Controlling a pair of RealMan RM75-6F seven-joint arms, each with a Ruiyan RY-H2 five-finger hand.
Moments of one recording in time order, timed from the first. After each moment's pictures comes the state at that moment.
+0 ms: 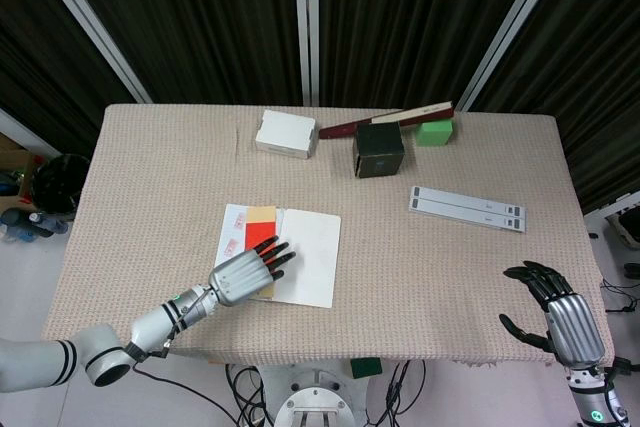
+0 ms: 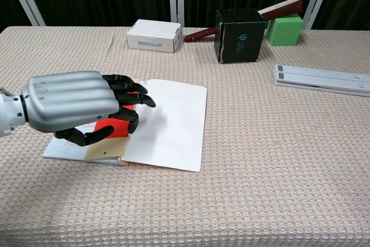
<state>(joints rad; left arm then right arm) -0.74 -1.46 0.08 -1.52 1.67 0.93 0.42 0.03 -1.30 -0.06 -1.37 -1.77 1.70 0.34</state>
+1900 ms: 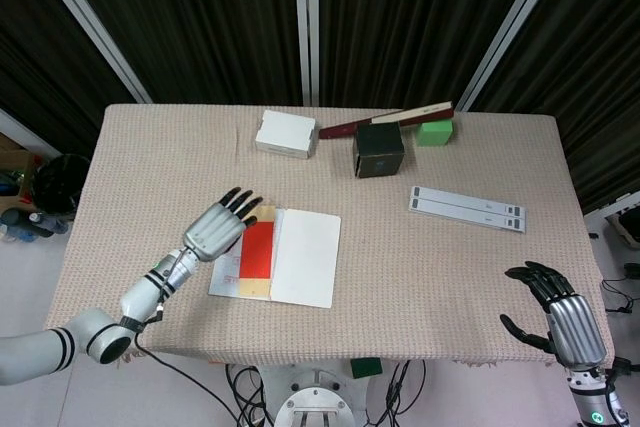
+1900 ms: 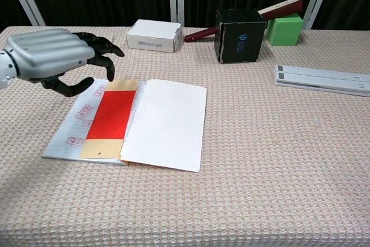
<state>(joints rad) -0.71 -1.47 -0.05 -1.38 1.46 0.93 0.37 0.02 -1.30 -0.06 -1.38 -1.77 1.71 0.33</state>
